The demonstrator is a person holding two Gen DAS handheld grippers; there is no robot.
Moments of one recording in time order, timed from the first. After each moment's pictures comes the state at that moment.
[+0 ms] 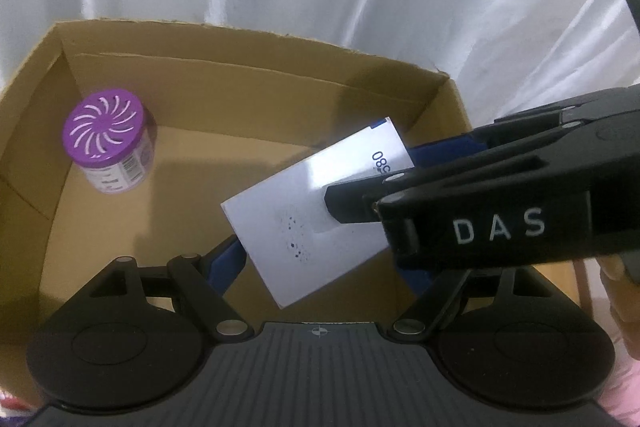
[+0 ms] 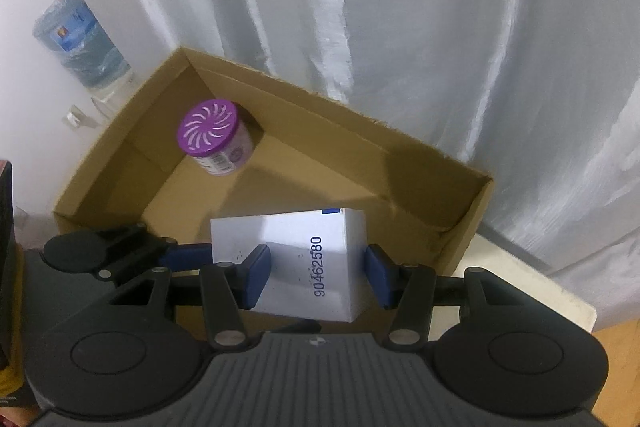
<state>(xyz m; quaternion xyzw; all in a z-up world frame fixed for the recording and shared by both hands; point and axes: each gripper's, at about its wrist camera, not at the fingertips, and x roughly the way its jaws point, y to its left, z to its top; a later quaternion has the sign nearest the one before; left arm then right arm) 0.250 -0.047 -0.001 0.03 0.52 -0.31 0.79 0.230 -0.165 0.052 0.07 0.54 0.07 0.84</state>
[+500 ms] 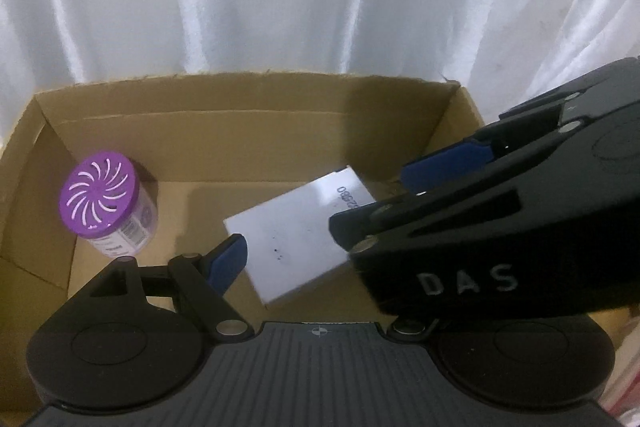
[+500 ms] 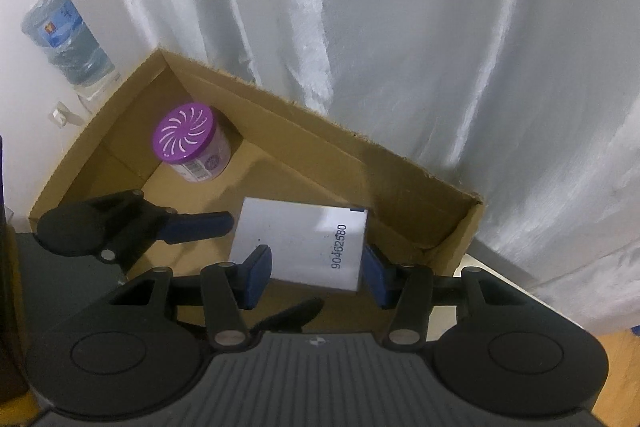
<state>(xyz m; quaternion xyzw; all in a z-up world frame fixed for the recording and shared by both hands) 0.259 -0.076 0.002 0.11 0.48 -0.31 0.81 0.241 -0.170 0.048 0.06 0.54 0.06 0.84</state>
